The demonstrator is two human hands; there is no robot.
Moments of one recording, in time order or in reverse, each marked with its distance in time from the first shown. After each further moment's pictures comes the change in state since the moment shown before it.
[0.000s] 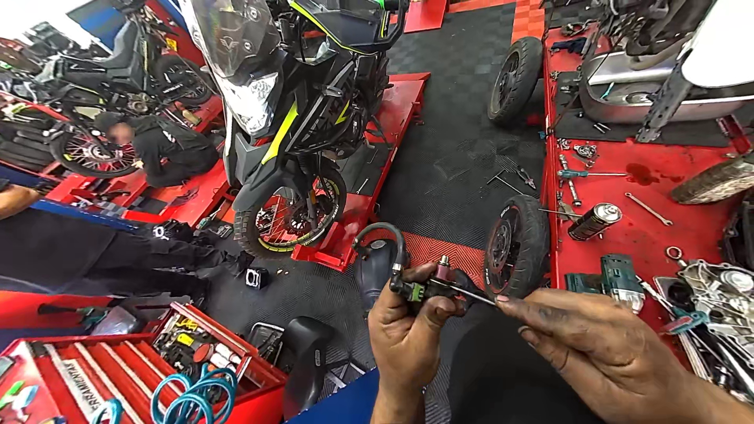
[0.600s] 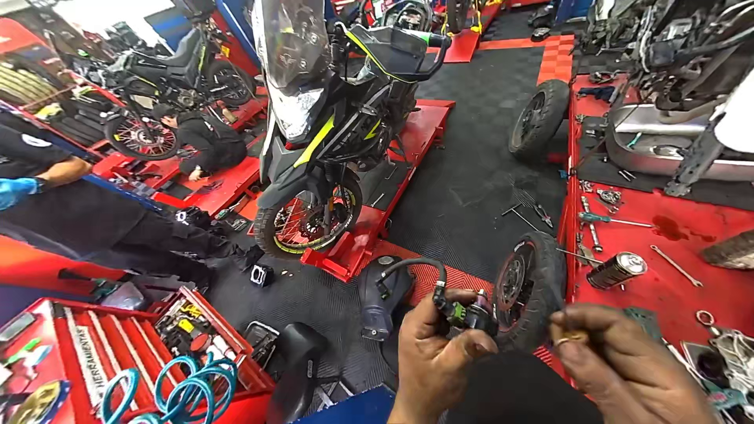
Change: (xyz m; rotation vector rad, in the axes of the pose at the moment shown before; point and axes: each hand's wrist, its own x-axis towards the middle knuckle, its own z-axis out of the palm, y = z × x) left_hand 0.002 -0.001 0.002 0.014 -0.085 -0.008; right_hand 0.007 -0.019 0.000 0.201 0.134 0.282
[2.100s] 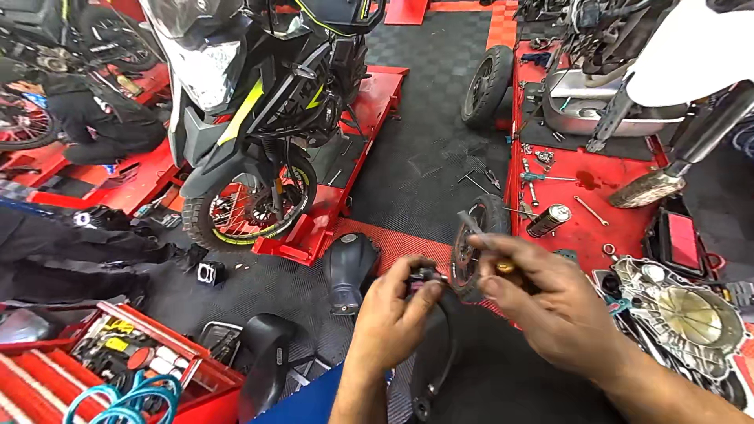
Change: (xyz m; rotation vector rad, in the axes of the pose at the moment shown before) left_hand 0.000 -0.010 -0.020 0.624 -0.254 -0.327; right_hand 0.022 0.007 -0.001 -0.114 -0.012 -0.035
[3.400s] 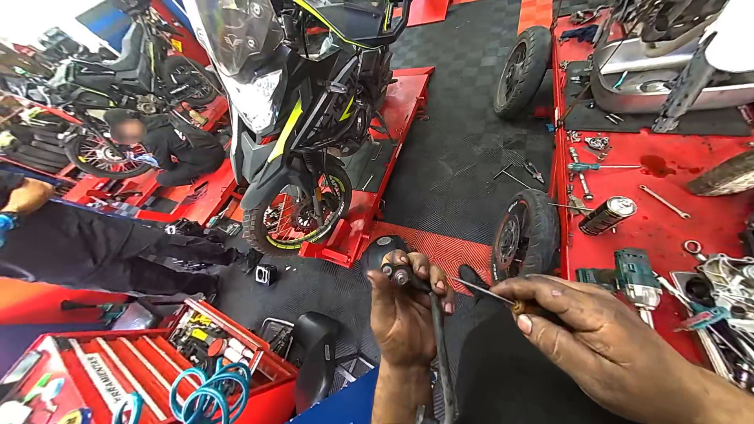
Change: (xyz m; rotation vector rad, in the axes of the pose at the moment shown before) left_hand 0.004 0.003 -0.005 -1.401 0.182 0.044; right_hand -0.016 0.006 0.014 -0.036 -0.187 -0.006
